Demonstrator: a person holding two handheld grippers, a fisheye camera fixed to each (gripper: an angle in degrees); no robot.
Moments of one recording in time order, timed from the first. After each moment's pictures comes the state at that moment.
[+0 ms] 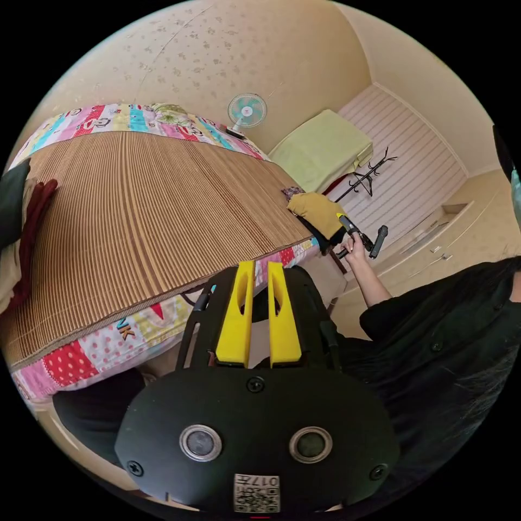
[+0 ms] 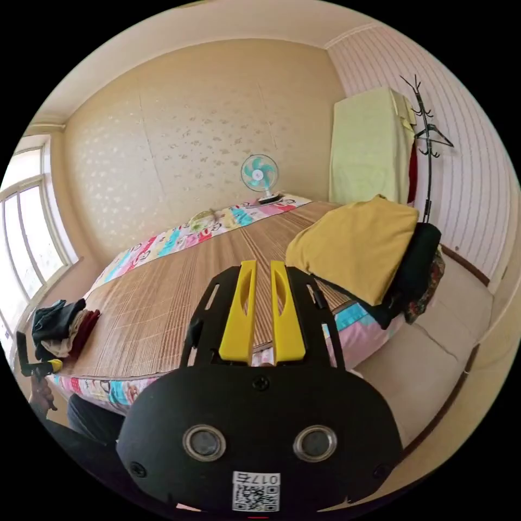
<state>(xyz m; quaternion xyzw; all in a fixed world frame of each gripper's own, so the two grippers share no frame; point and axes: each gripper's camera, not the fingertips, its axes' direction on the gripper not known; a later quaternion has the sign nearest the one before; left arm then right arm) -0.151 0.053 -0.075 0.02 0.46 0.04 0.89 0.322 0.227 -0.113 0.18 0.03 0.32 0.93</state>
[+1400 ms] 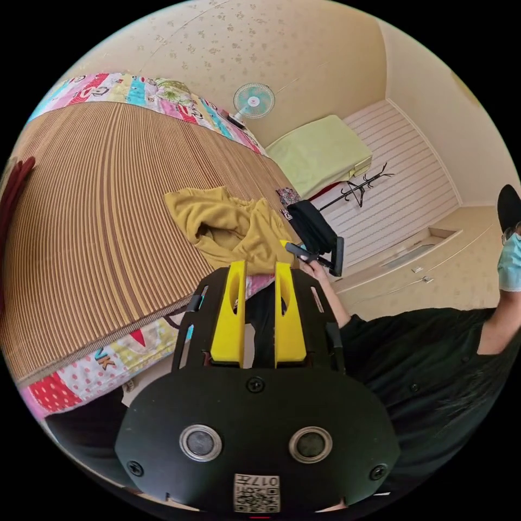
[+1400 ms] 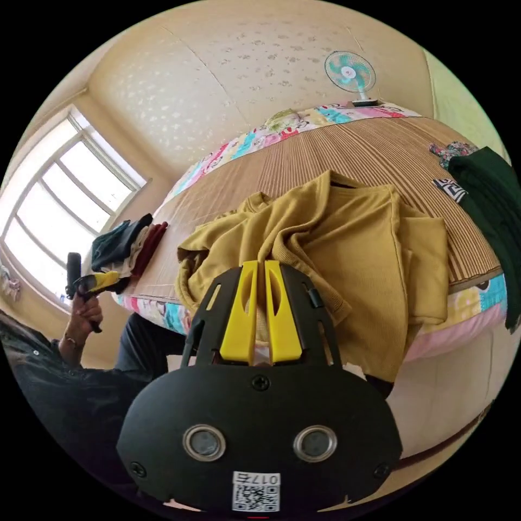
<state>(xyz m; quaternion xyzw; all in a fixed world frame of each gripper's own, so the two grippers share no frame) -0.128 0.037 -0.022 -0.04 0.51 0.01 0.86 0.122 0.260 -0.148 0.08 -0.45 0.11 0.88</state>
